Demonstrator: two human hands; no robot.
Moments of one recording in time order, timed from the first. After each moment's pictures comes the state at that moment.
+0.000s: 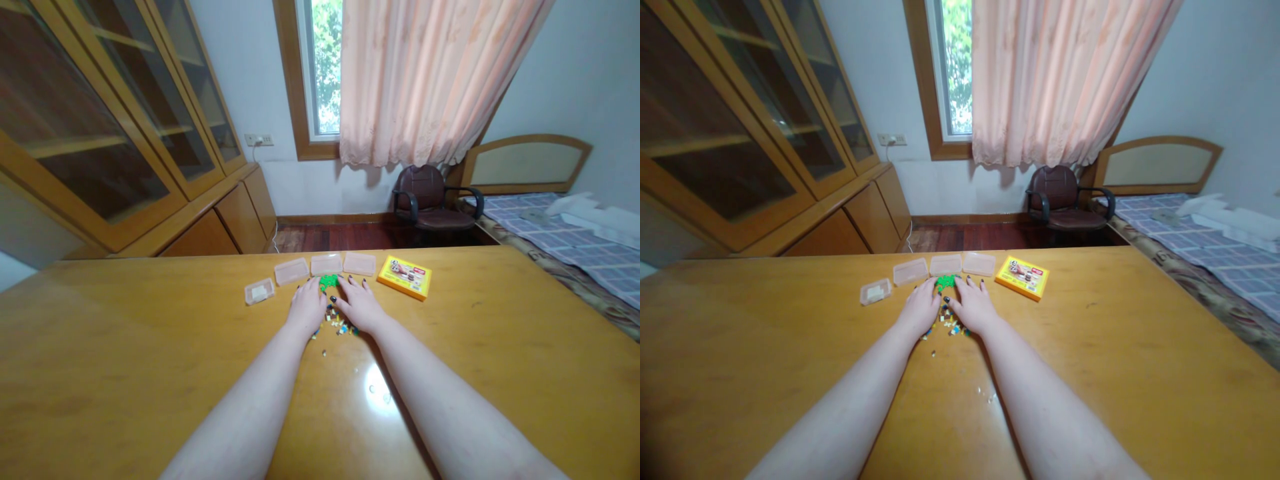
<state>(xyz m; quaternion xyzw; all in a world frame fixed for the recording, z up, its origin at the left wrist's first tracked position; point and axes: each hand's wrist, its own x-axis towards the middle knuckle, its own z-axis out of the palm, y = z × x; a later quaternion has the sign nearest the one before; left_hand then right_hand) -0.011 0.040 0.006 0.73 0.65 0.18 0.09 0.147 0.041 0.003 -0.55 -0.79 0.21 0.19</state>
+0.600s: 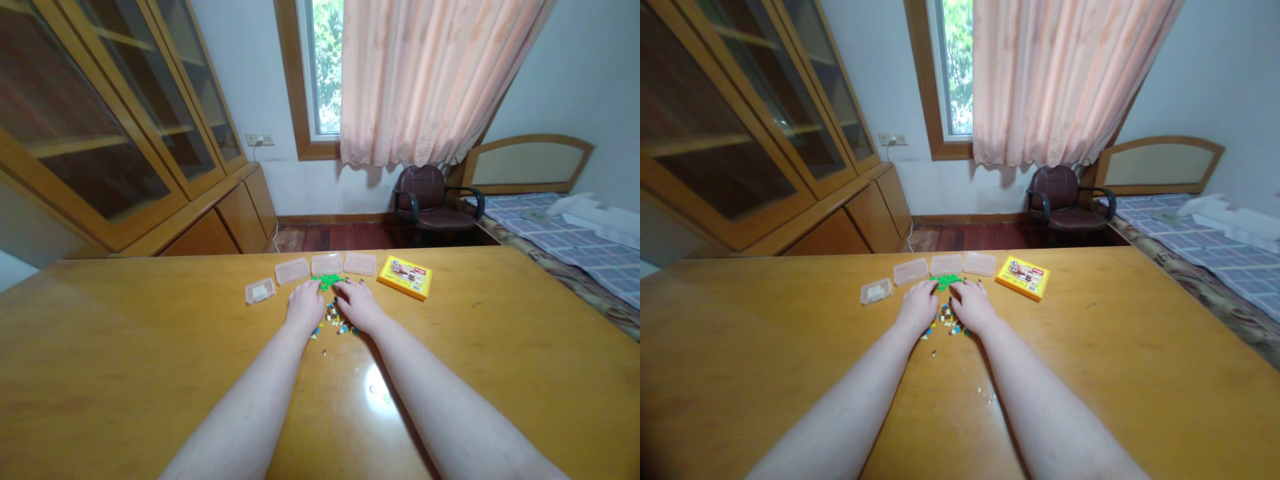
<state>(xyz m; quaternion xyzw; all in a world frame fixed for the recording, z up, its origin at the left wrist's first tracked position) -0.014 0.041 0.012 0.73 0.66 0.17 0.06 0.144 0.036 0.013 -0.54 -0.79 0.20 0.21</state>
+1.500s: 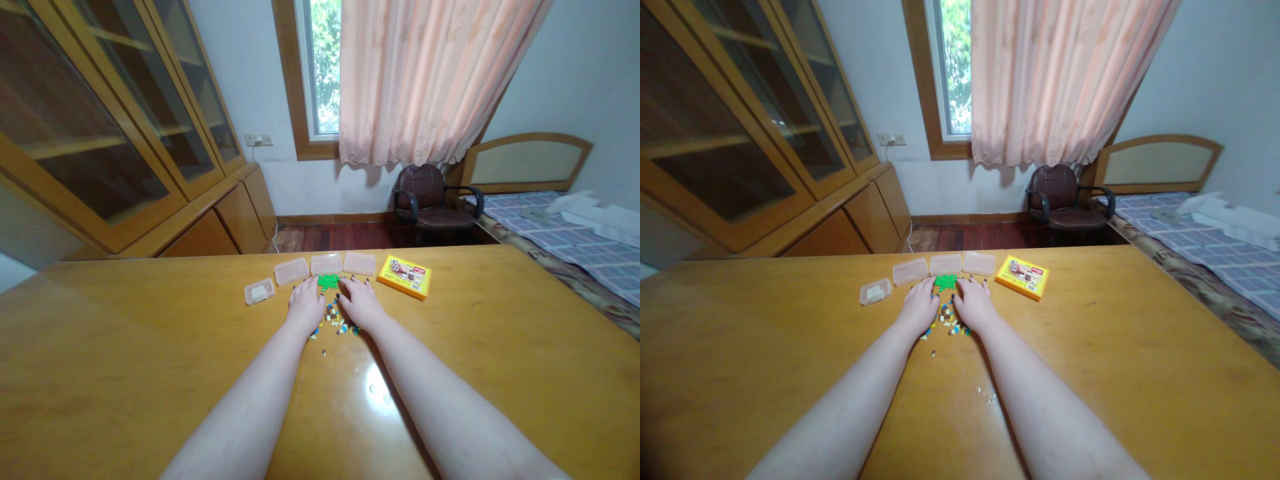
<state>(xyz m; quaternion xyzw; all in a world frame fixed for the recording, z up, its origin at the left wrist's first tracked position) -0.016 0.045 -0.002 0.73 0.66 0.17 0.07 0.145 0.039 0.008 -0.59 -0.76 0.20 0.20</state>
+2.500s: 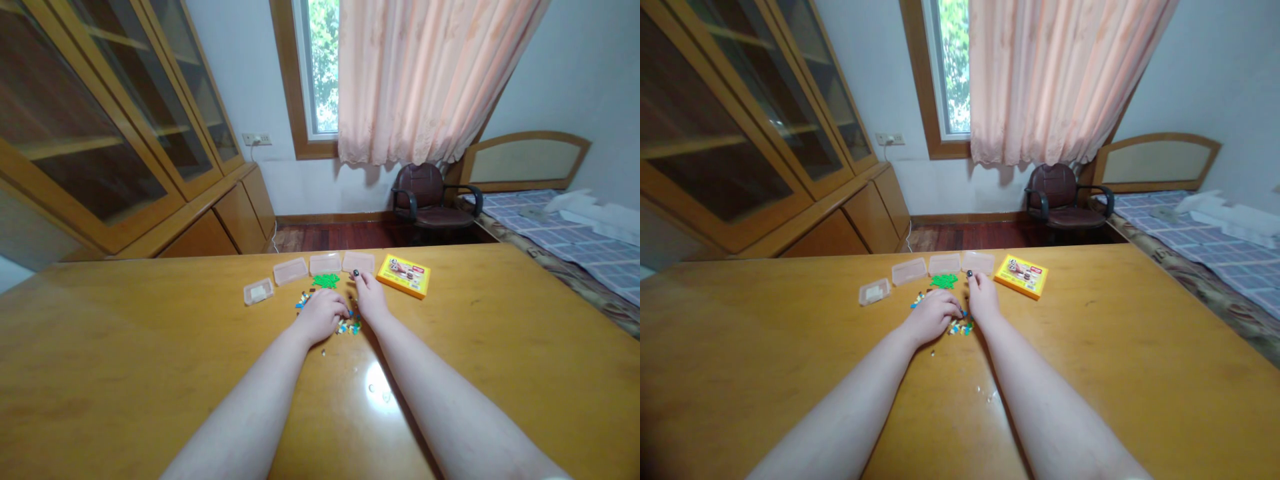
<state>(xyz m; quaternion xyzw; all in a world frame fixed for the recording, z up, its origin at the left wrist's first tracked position) -0.004 0.026 0.019 0.90 0.37 0.19 0.11 0.153 0.057 -0.011 -0.59 -0.56 0.31 0.50</state>
